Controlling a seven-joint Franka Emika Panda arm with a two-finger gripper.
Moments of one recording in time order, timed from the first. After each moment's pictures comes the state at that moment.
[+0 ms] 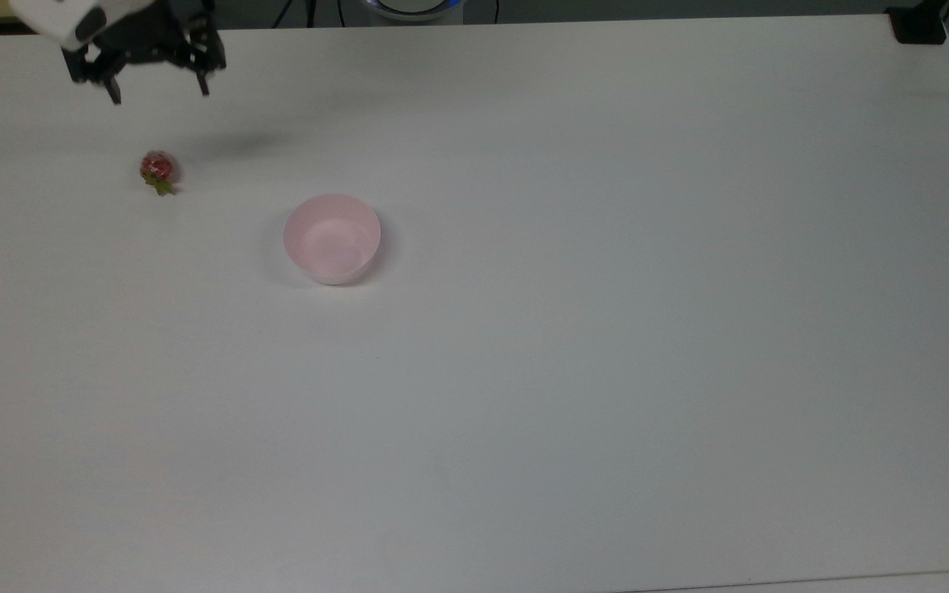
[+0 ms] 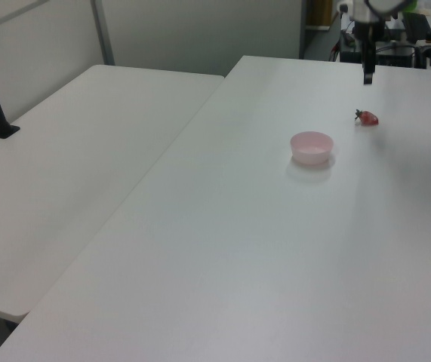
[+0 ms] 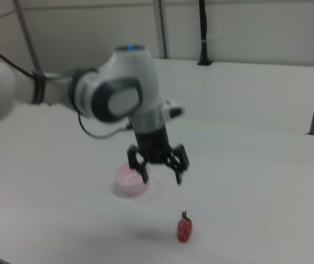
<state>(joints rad) -0.18 0.04 -0.20 -1.98 -0.15 2.03 -0.55</state>
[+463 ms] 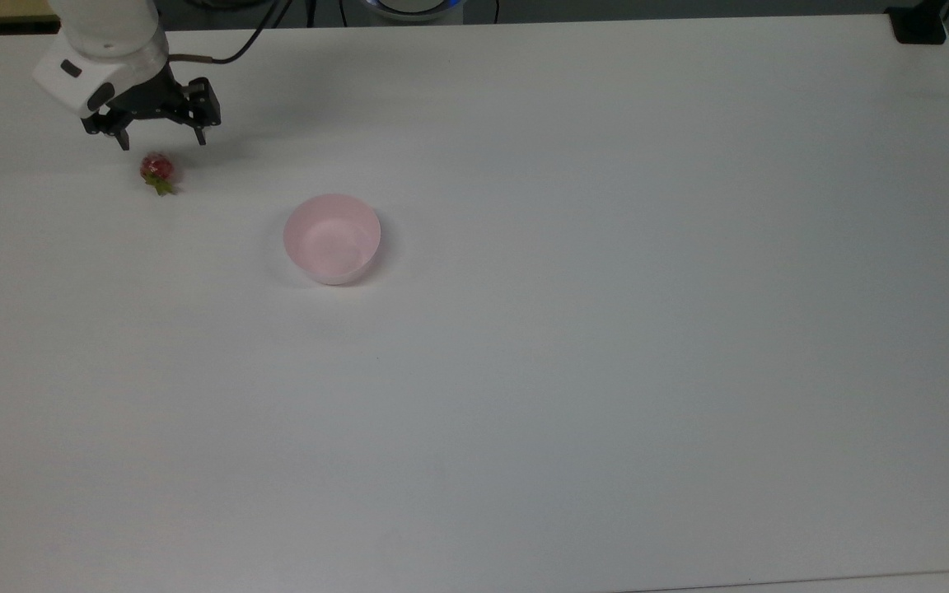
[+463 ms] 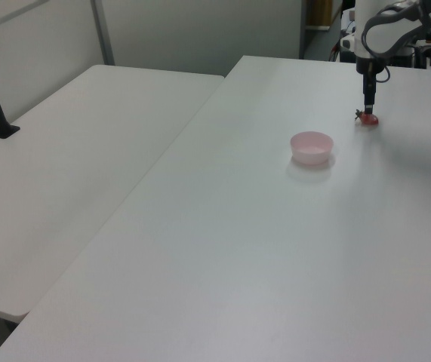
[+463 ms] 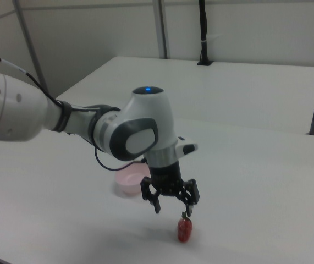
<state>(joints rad) -0.21 0.15 -0.23 -2.07 -0.15 2.20 -0.55</state>
